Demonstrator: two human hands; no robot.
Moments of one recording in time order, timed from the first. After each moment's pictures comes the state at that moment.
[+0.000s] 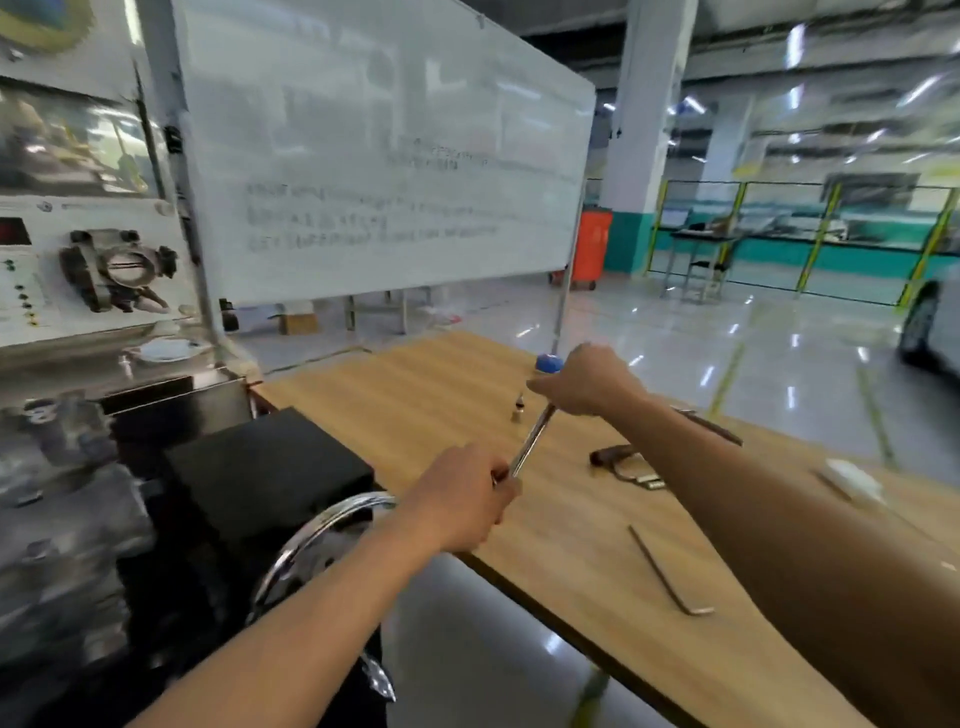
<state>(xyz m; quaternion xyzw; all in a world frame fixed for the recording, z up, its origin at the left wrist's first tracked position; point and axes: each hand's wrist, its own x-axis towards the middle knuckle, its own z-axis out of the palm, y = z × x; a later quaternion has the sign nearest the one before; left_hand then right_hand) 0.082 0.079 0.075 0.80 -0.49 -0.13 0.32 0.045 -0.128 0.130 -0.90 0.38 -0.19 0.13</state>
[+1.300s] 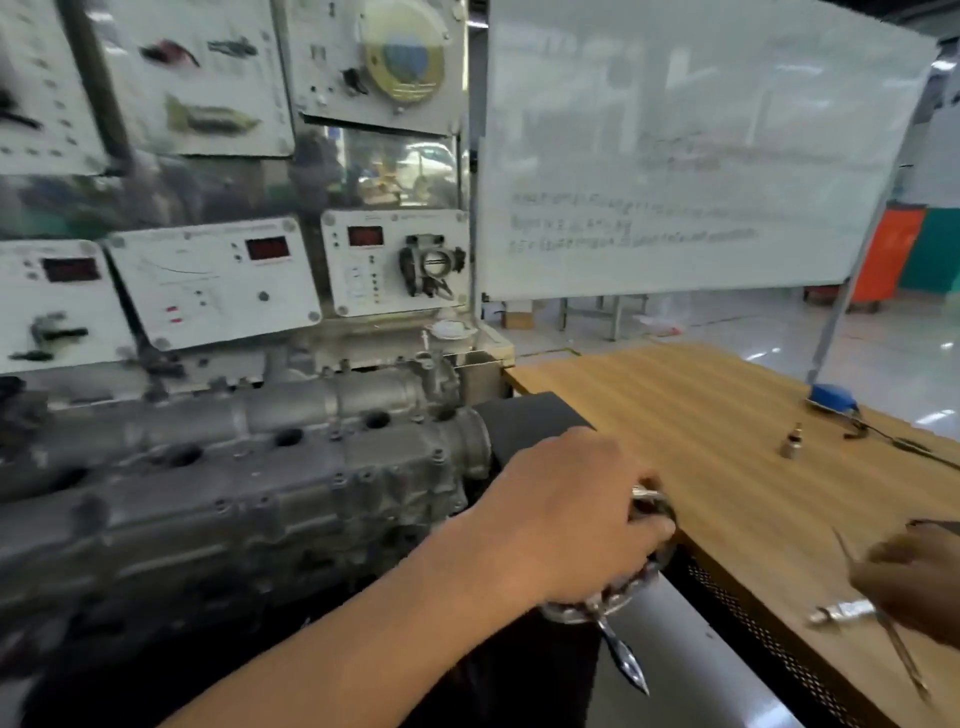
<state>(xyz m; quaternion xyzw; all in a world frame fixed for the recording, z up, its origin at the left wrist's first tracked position) 0.053 0.258 0.139 0.86 -0.46 0.09 0.20 -0.005 -0.117 0.039 -0.93 0.26 0.09 0.25</state>
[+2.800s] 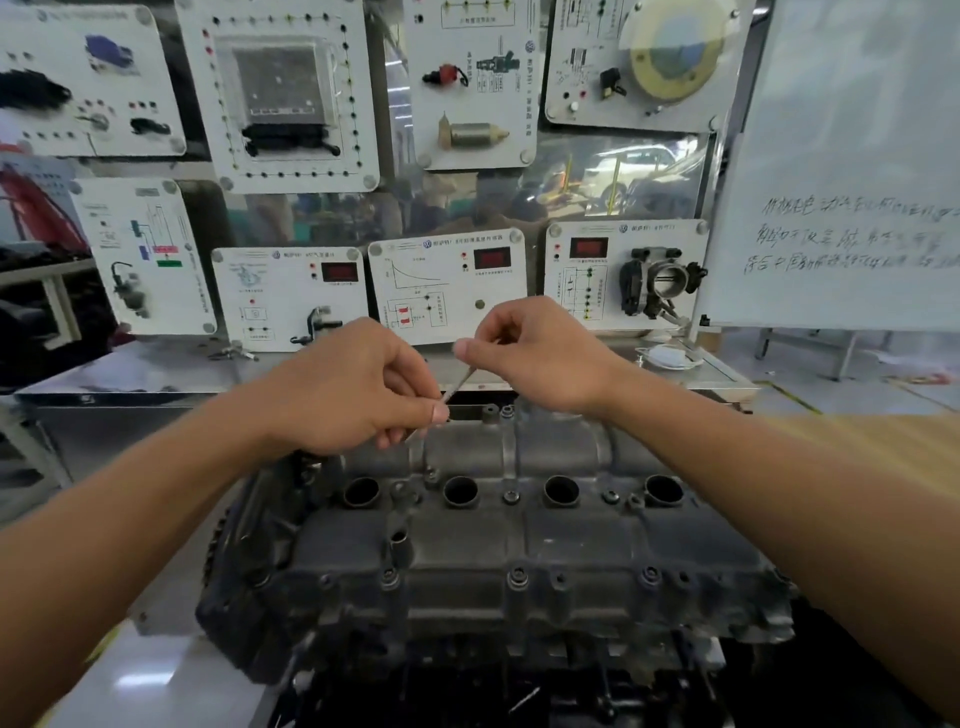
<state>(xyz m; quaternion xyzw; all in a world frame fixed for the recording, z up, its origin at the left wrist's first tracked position) 0.169 0.575 0.204 0.93 -0.16 0.07 0.33 0.240 0.386 0.197 -0.84 -0.32 -0.10 0.42</state>
